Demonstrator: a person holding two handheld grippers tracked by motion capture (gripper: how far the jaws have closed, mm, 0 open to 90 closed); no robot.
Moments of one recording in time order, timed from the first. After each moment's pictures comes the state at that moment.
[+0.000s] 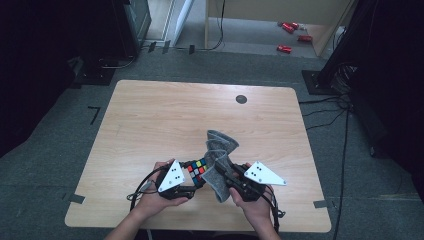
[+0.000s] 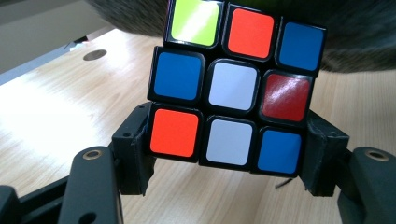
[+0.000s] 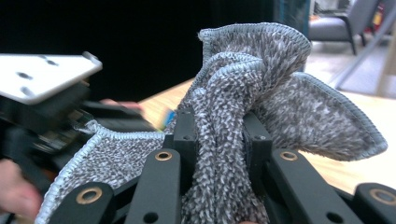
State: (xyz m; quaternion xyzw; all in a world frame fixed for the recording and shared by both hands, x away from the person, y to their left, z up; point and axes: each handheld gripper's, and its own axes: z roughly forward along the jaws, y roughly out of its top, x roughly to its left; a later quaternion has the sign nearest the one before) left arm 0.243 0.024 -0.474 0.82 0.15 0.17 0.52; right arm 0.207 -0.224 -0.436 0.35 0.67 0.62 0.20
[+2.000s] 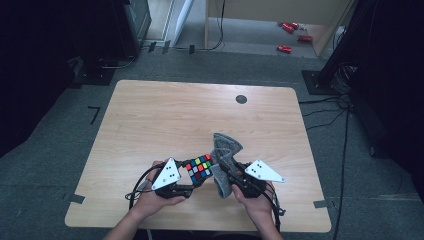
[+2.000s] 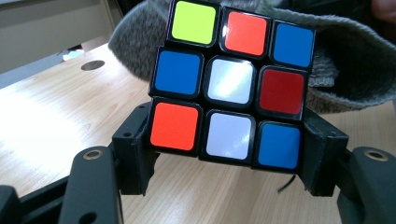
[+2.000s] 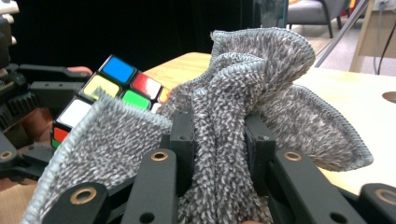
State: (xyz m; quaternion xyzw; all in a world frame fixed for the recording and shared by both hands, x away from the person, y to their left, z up) left arm 0.247 0.034 -0.467 0.81 0.16 0.15 0.55; right arm 0.220 -0.235 -0.457 0.39 0.68 0.59 0.22
